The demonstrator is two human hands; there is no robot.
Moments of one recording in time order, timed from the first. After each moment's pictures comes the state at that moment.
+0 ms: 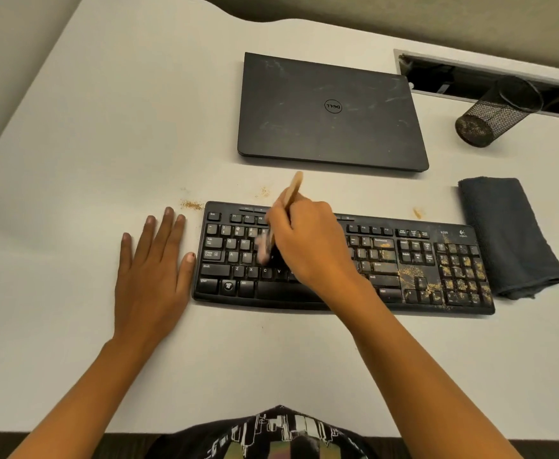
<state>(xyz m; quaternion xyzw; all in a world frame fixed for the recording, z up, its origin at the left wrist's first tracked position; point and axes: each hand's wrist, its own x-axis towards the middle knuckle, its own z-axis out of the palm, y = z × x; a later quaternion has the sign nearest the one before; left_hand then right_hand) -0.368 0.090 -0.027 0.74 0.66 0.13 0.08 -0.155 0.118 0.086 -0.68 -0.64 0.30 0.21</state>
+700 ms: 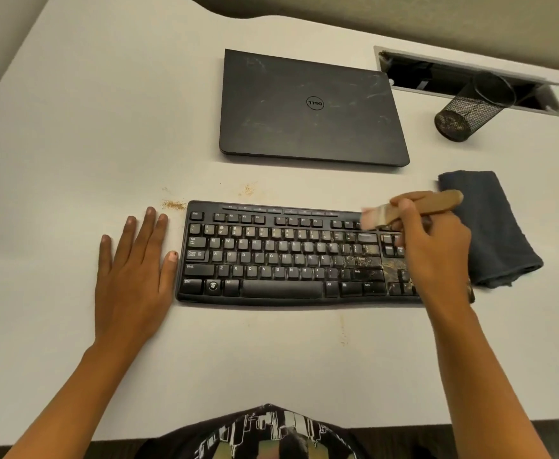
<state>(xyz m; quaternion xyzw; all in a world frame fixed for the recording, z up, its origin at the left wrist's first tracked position) -0.368 0.091 -0.026 0.74 0.66 0.13 0.08 -0.034 0.077 0.092 -0.80 -0.43 0.19 0.37</state>
